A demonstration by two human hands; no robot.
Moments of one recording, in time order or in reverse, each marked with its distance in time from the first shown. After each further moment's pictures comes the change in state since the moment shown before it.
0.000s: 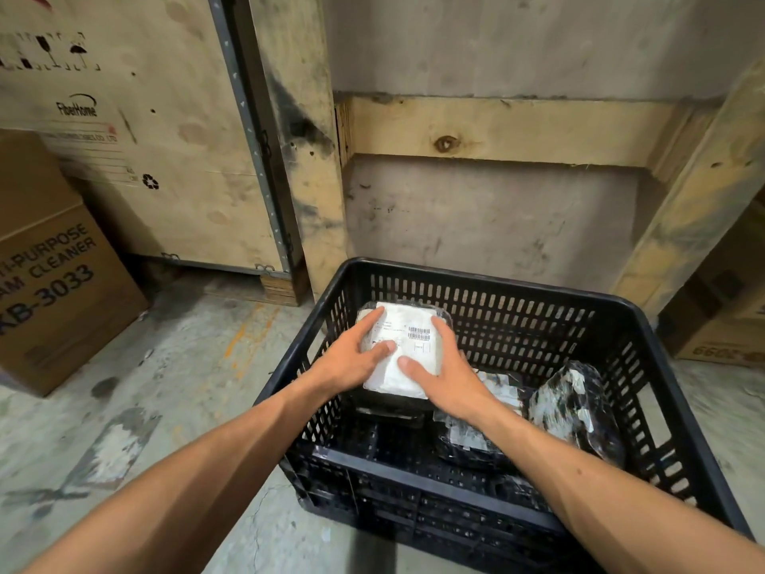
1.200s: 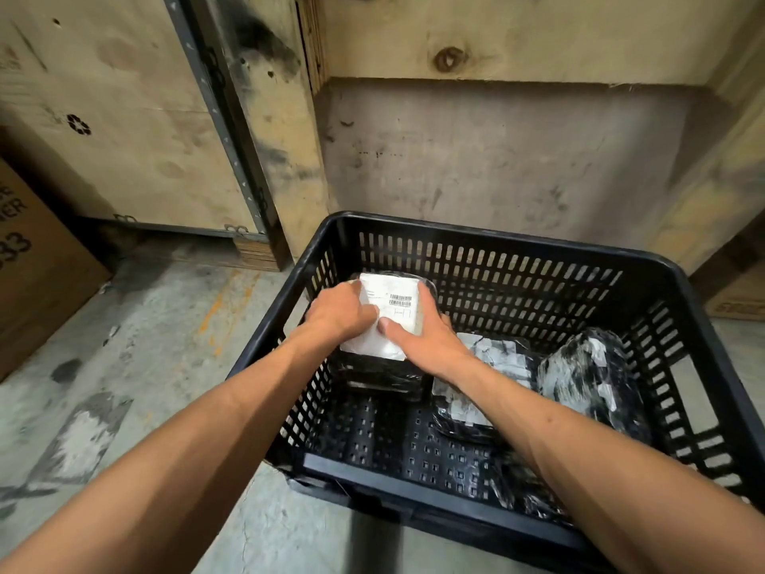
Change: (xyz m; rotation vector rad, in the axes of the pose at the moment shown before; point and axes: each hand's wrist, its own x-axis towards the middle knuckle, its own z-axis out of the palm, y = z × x) left_hand 0.067 0.002 0.001 0.724 0.147 -0.264; right_hand 0.050 0.005 0.021 -0.048 -0.028 0.154
